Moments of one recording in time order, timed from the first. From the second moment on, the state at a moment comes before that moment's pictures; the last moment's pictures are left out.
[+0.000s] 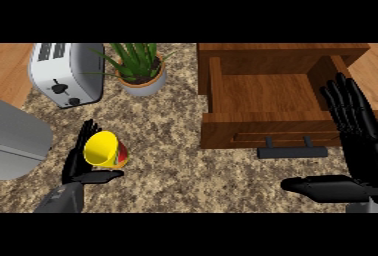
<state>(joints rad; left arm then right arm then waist) -0.45 0.23 0.31 -0.22 0.04 -0.30 -0.99 -0.06 -0.13 -0.09 -1.96 0.00 0.17 -0.01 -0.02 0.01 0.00</state>
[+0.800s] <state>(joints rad) -0.48 0.17 0.30 -0.29 0.09 -0.43 -0.94 -0.10 -0.13 -0.10 -1.91 0.00 0.17 -0.02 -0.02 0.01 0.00</state>
